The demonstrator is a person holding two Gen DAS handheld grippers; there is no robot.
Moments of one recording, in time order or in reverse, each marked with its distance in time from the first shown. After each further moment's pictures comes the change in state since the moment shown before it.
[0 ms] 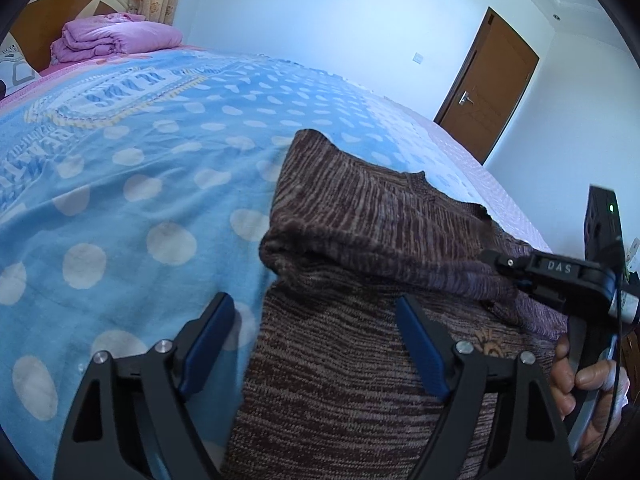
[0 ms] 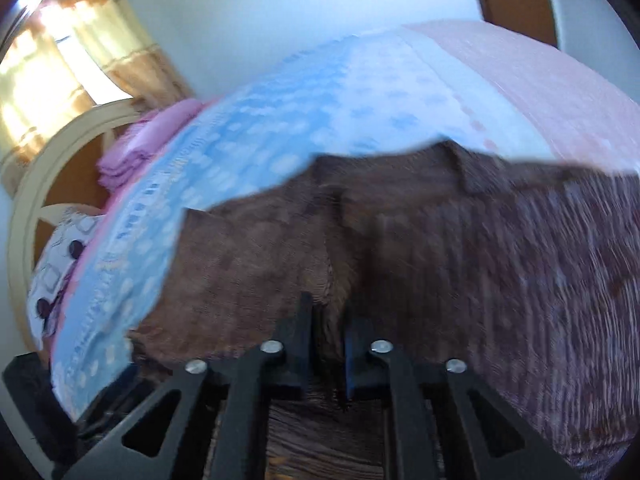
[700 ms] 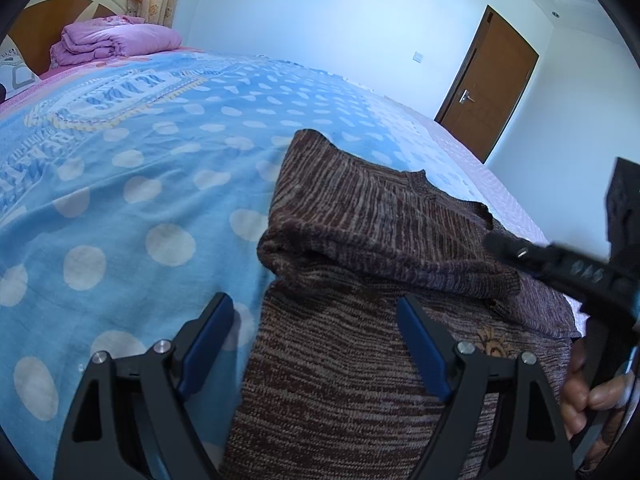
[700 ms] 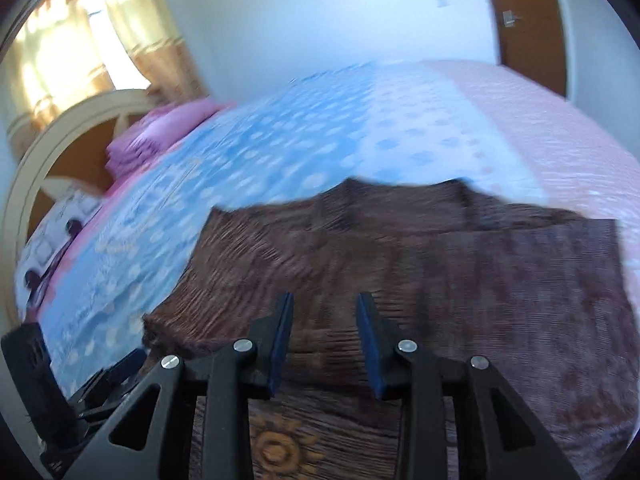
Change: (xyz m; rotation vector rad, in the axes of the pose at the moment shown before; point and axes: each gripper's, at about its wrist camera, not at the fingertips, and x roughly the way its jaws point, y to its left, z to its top) left arm 0.000 -0.002 -0.001 0.008 -0.001 0.006; right arm -0.016 0.053 -0.016 -0.205 -0.029 -0.013
